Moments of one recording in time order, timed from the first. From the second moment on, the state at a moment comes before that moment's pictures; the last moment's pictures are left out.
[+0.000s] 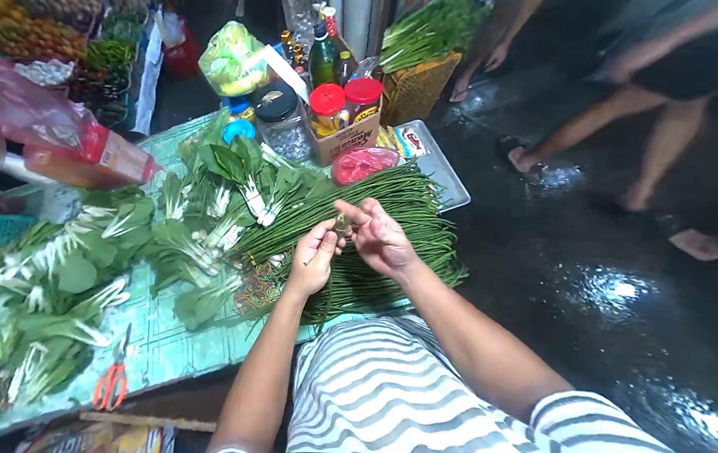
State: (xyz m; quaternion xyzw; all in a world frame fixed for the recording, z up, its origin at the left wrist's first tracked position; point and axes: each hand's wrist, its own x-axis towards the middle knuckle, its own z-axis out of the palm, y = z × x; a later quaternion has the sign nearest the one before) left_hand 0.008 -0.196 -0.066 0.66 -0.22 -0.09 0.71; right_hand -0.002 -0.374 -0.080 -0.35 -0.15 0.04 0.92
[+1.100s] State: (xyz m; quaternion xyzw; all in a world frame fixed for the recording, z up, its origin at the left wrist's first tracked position) left_hand 0.005 -0.204 -0.048 0.78 -0.25 0.02 0.57; right_hand -0.004 -0.387 -0.035 -0.67 -0.13 -0.07 0.72
